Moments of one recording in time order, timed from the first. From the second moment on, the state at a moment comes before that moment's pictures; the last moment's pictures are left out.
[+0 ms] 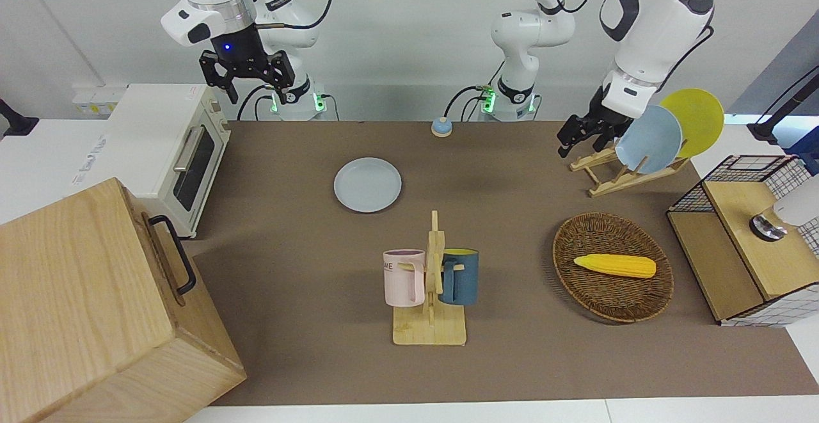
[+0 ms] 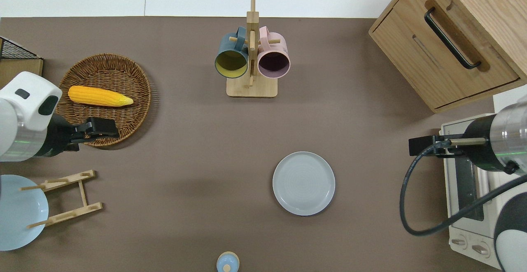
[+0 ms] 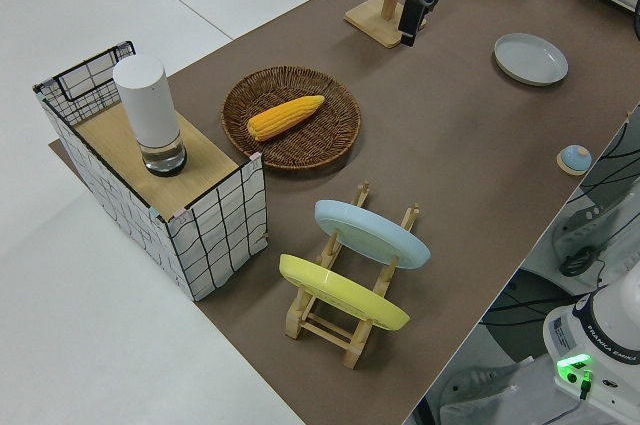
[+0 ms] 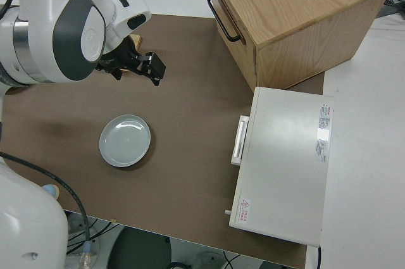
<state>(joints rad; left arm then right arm) 0.05 -0.10 -0.08 -1.86 -0.14 1.80 -0.25 -0.25 -0.12 0.37 -1.63 0.05 1.51 0.17</state>
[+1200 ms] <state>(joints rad) 0.07 -0.10 -0.09 -1.71 -0.04 1.70 -0.25 -0.25 -0.12 0.37 -1.63 0.05 1.51 0.17</state>
